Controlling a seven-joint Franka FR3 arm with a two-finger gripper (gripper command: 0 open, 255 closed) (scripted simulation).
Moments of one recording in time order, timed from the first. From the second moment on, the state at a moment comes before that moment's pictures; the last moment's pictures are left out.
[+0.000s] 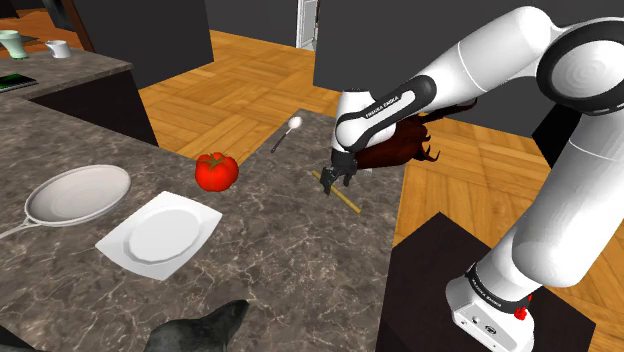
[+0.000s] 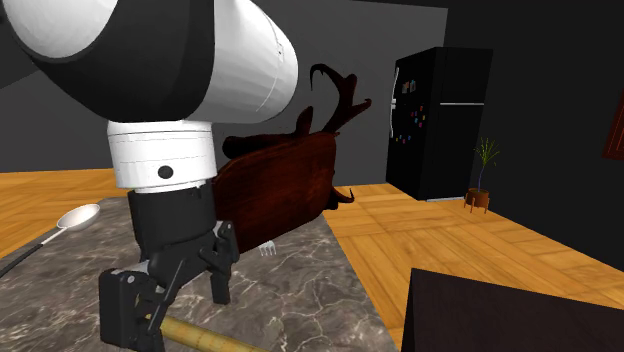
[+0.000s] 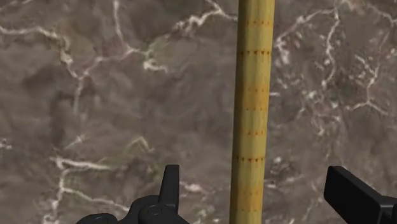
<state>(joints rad) 0.09 0.19 0.09 -2.28 0.15 2.37 0.04</state>
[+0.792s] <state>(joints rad) 0.08 0.20 0.08 -2.28 0.15 2.40 0.03</state>
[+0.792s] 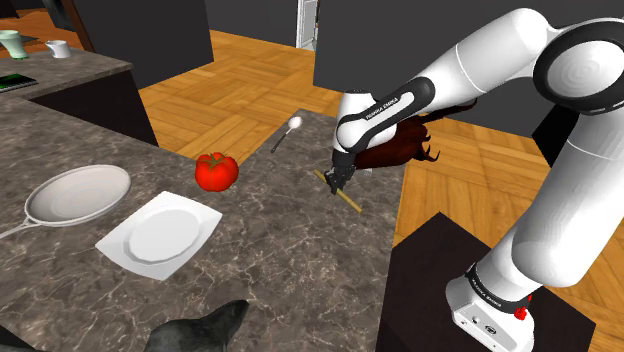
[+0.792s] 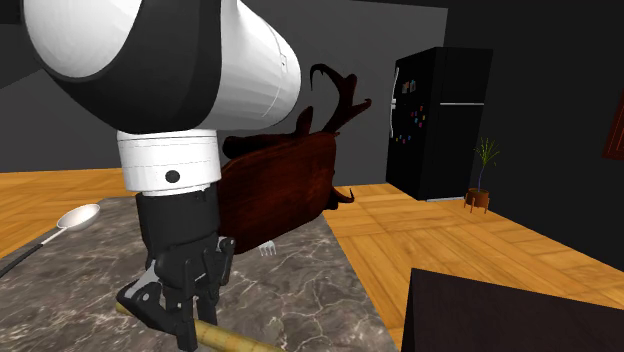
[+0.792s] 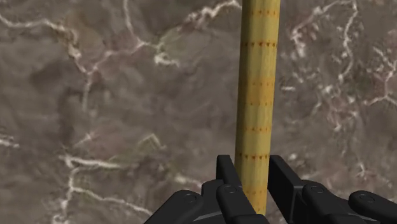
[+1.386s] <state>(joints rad) 0.09 0.14 0.09 -2.26 0.15 2.31 0.05</state>
